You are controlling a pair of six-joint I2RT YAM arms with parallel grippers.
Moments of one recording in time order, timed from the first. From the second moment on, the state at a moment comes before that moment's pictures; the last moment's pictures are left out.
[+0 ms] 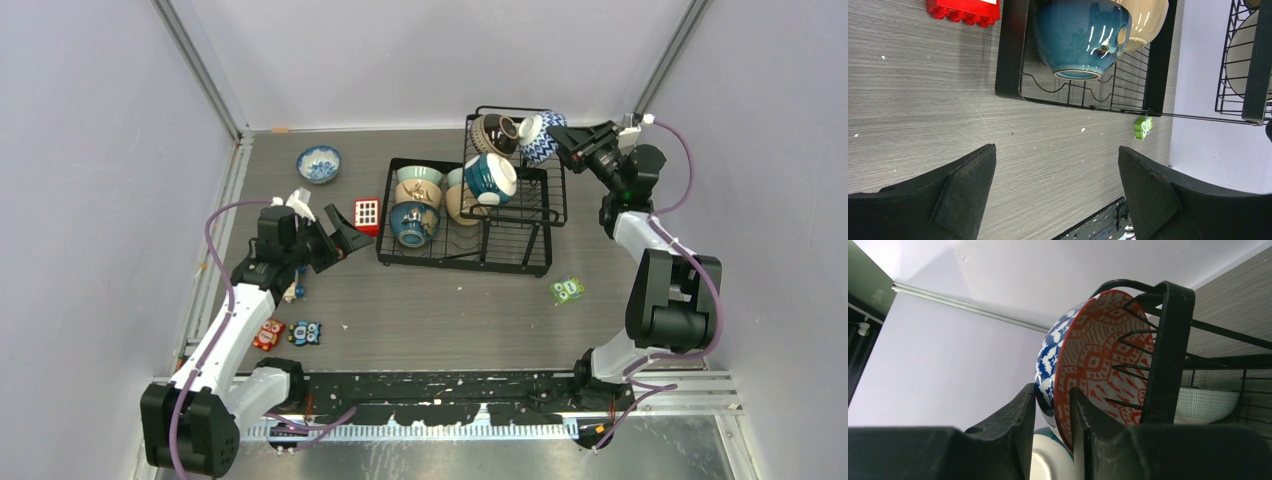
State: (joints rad) left arm -0.15 0.98 0.69 -0.30 0.41 -0.72; right arm -0.17 1.58 0.95 0.79 -0.72 1.36
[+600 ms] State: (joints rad) left arm -0.15 0.98 0.69 -0.30 0.41 -0.71; right arm -0.16 1.58 0.97 0.82 -0.72 1.36
